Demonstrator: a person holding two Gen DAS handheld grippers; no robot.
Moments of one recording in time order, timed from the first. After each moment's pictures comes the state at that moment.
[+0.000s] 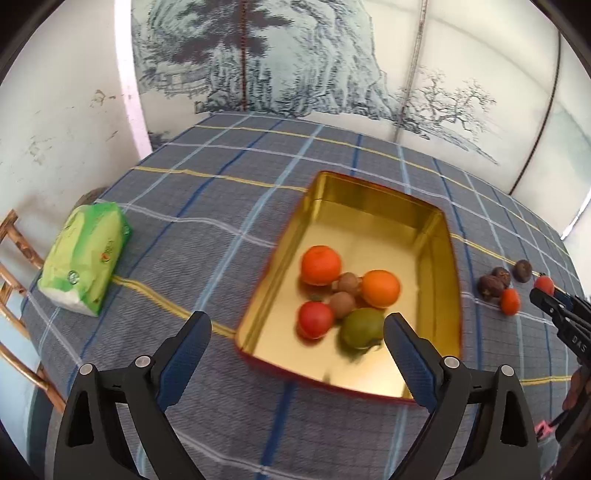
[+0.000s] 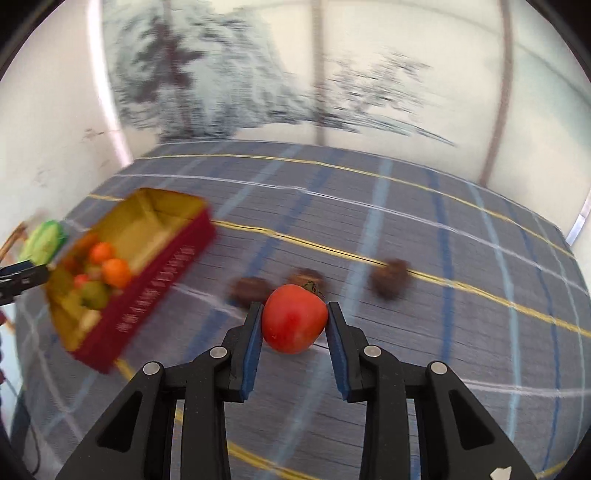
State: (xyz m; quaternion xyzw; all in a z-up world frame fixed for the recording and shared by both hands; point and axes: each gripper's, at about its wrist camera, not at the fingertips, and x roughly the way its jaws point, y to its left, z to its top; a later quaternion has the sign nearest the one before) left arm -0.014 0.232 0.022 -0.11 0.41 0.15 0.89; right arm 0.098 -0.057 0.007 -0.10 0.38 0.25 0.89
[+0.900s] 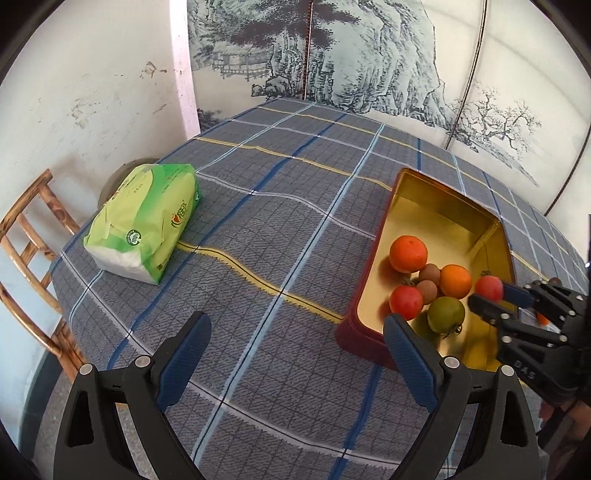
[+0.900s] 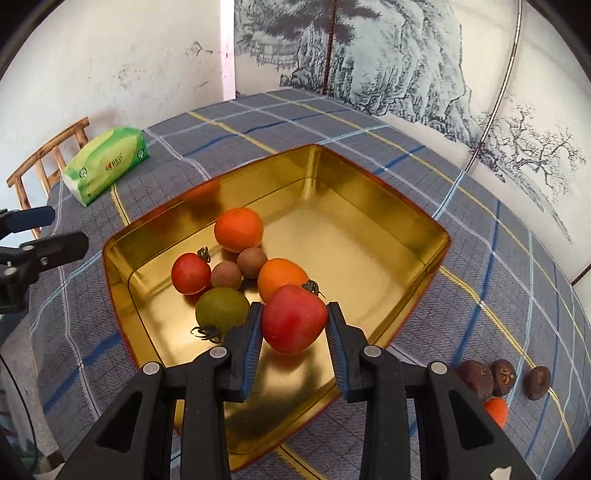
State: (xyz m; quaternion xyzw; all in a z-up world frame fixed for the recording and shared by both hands) left arm -0.056 0.284 0.010 -0.15 0.42 0.21 0.87; right arm 0.069 0.126 -0.029 -0.24 0.39 0.36 0.81
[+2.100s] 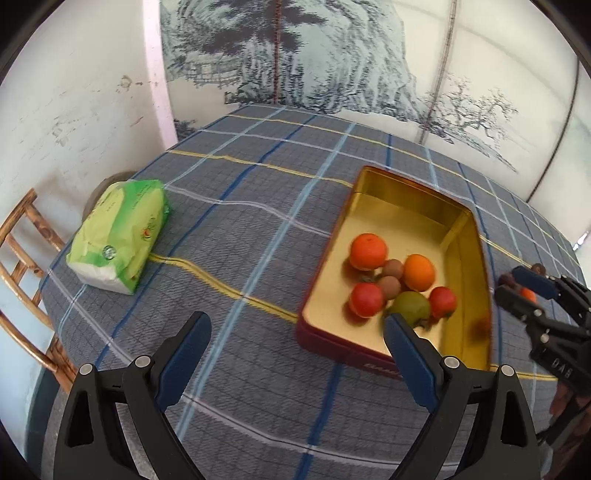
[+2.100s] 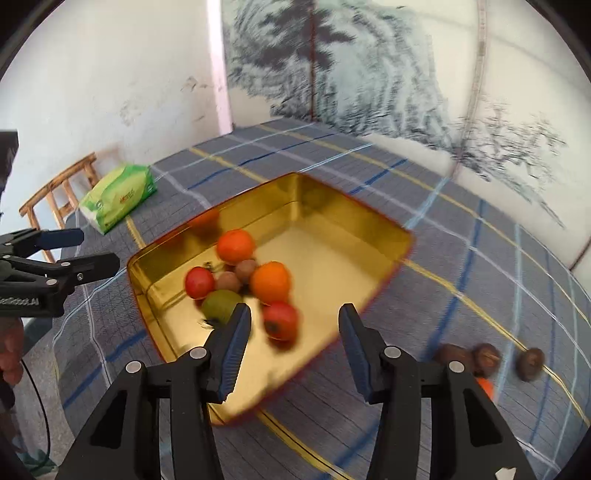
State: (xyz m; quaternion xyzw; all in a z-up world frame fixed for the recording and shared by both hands) left arm -0.043 0.253 0.020 -0.13 0.42 0.18 0.88; right arm 0.063 0.062 0.005 -0.17 0.36 0.36 0.85
